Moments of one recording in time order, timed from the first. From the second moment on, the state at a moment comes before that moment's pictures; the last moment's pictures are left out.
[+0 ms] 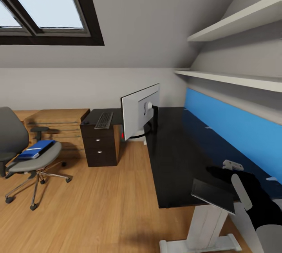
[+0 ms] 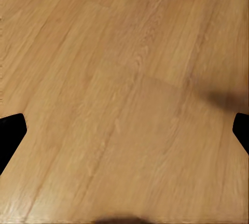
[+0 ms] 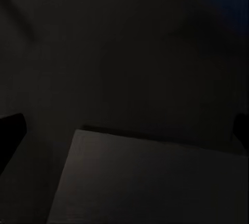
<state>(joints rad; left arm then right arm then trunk) 0.04 -0.02 0.09 -0.78 0.28 -0.07 0.19 -0.55 -0.26 -0.14 -1.07 -0.39 0.72 -0.09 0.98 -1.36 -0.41</state>
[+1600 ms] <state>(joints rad) 0.04 -0.02 0.09 -0.80 0.29 -0.07 0.18 -0.36 -0.26 -0.53 -1.02 -0.81 0.68 0.29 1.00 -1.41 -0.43</state>
